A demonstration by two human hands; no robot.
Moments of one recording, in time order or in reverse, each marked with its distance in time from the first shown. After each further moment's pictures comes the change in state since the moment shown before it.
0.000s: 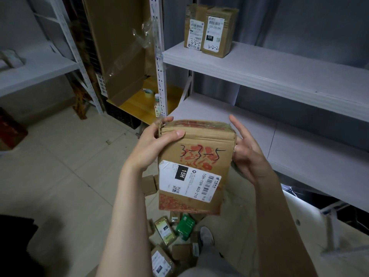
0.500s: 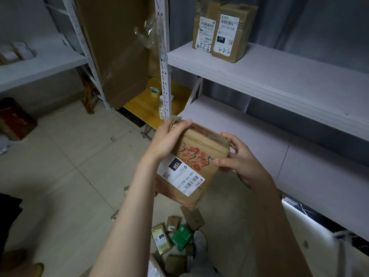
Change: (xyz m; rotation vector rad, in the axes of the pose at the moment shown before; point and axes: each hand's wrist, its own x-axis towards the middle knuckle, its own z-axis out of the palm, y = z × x) left_hand 0.126 -0.016 0.039 0.139 0.135 -0.132; right_hand 0.107 0.017 -0.055 -0.324 0.008 0.215
